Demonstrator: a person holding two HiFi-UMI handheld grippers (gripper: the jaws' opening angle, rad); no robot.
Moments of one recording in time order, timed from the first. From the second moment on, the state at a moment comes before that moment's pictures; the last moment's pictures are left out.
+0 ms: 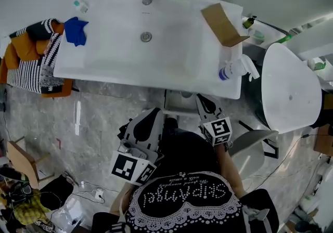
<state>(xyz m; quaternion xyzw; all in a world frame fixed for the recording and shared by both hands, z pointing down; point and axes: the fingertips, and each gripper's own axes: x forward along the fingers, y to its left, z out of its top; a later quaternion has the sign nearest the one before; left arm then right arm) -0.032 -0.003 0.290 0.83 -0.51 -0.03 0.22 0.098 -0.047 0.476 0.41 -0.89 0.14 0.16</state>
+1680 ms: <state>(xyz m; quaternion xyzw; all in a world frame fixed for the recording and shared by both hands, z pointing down) -0.054 -0.001 0.265 0.89 -0.44 -0.02 0.13 0.156 0.022 0.323 0.53 -0.84 0.07 0.06</state>
